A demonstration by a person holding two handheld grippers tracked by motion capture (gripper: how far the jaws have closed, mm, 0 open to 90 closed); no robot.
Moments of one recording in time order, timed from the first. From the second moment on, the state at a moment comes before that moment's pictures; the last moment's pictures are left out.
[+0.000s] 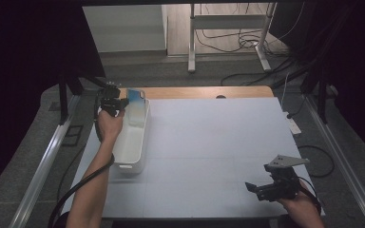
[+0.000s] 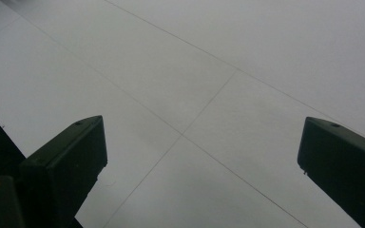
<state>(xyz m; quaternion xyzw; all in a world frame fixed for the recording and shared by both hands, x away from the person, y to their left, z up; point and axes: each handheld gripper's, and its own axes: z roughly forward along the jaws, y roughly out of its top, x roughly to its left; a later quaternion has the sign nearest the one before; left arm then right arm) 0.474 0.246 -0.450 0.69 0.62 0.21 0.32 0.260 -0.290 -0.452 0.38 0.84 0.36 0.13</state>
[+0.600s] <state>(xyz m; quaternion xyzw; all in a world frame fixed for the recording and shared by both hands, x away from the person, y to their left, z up) 0.477 0.243 -0.458 0.70 0.61 0.20 0.31 0.260 -0.290 -0.452 0.38 0.84 0.36 0.12</state>
